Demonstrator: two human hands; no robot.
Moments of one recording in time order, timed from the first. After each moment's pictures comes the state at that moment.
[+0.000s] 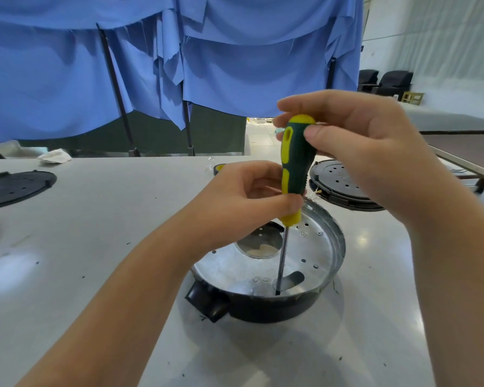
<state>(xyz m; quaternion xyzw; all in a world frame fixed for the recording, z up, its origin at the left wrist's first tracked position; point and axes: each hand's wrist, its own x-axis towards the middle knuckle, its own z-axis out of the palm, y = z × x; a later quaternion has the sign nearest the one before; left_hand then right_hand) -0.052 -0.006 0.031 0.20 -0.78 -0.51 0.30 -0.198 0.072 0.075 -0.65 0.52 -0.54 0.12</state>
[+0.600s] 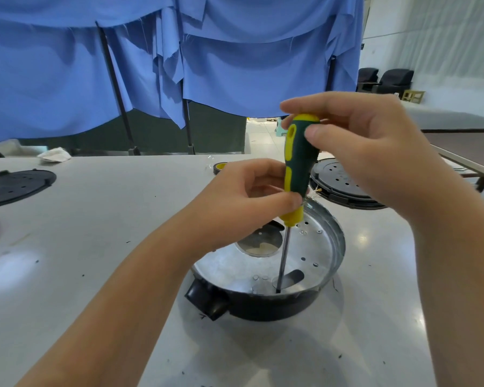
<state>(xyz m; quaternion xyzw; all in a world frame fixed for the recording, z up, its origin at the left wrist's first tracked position) -0.052 -0.006 0.030 0.21 -0.79 -0.50 0.30 -0.200 0.072 0.075 -0.65 0.56 -0.51 0.08</state>
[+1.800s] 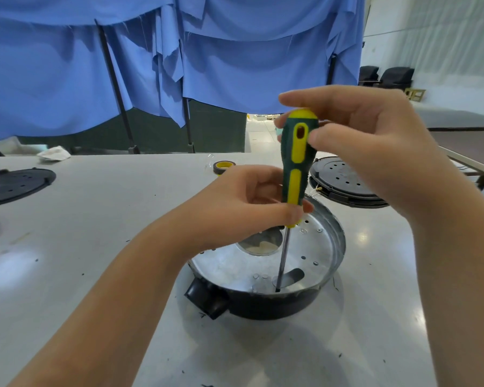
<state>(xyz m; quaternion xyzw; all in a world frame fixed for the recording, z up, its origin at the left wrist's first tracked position) -0.048 -0.007 0.032 0.19 -0.80 -0.53 0.22 -0.199 0.075 0.076 -0.65 0.51 -0.54 0.13</state>
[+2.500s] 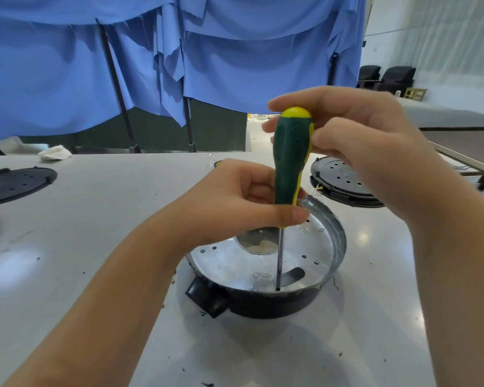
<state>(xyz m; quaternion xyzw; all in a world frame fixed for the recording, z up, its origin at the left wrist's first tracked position) -0.043 -0.009 0.035 0.18 -0.79 -0.53 0.24 -0.194 0.074 0.077 -0.66 0.51 -0.53 0.17</state>
